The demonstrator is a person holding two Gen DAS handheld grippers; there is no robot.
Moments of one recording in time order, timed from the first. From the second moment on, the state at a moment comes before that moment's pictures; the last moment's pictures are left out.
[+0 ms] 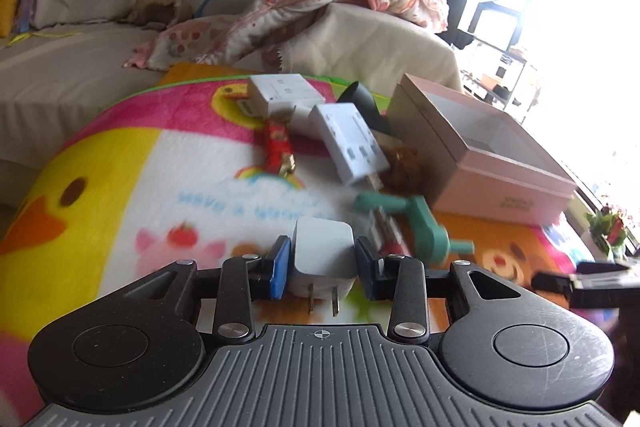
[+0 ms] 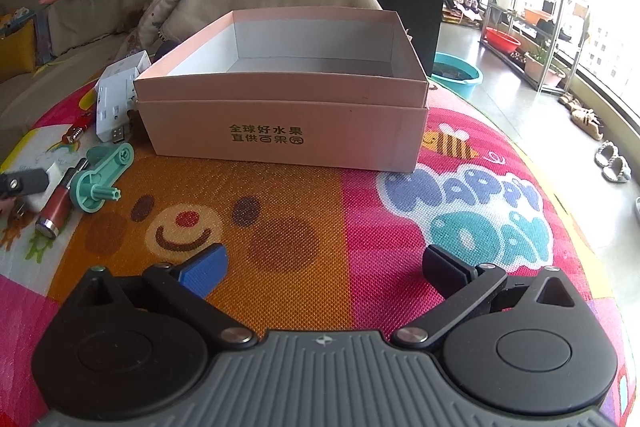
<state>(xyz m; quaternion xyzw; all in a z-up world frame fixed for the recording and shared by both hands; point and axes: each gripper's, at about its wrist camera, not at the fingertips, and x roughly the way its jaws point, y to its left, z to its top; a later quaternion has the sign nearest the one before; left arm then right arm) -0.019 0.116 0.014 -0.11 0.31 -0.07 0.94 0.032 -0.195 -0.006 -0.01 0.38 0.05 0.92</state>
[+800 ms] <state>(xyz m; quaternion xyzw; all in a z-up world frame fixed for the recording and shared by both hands) -0.040 0.144 -0.001 -0.19 0.29 -0.08 0.93 -0.001 -0.024 0.014 -0.16 0.28 0.29 0.90</state>
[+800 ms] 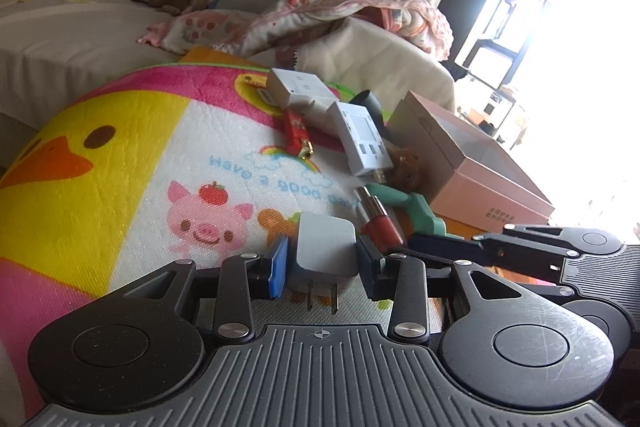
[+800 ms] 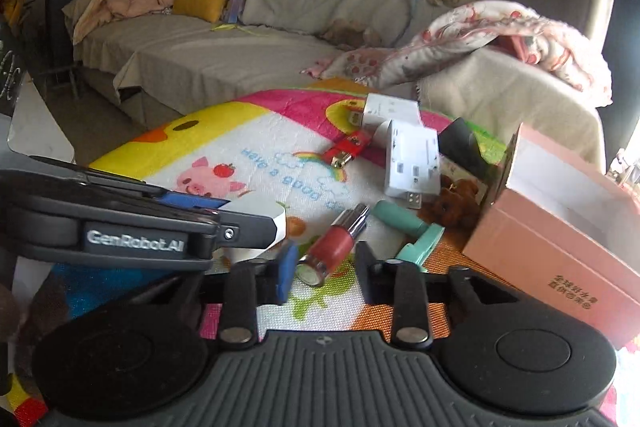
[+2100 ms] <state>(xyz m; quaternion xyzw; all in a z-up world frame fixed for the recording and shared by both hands) -0.066 0.173 0.000 -0.22 0.26 -0.03 0.94 -0.013 -0.047 0.007 -0.08 0.34 0.17 0.92</state>
